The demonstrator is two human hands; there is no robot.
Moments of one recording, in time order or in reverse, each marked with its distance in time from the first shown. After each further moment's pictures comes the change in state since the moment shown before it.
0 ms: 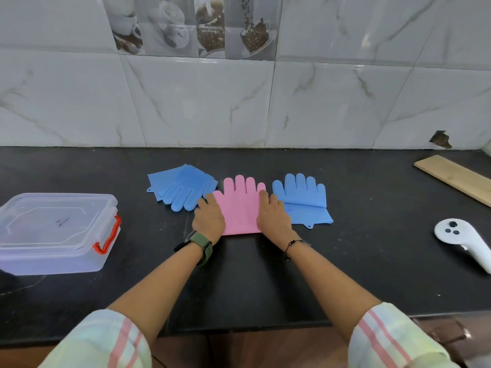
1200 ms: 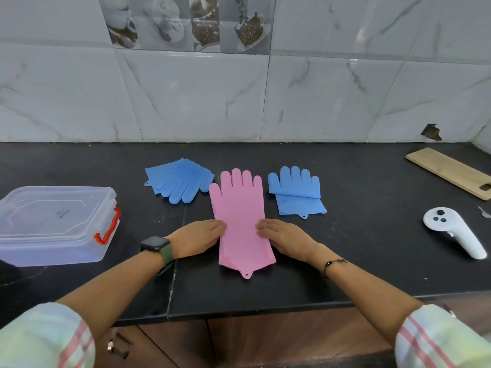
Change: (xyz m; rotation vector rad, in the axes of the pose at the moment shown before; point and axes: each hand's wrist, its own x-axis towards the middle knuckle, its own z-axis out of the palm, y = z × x) left_hand -0.023 -0.066 -0.011 0.311 -0.304 0.974; right_hand -0.059 0.065 -0.010 -0.028 -0.235 -0.680
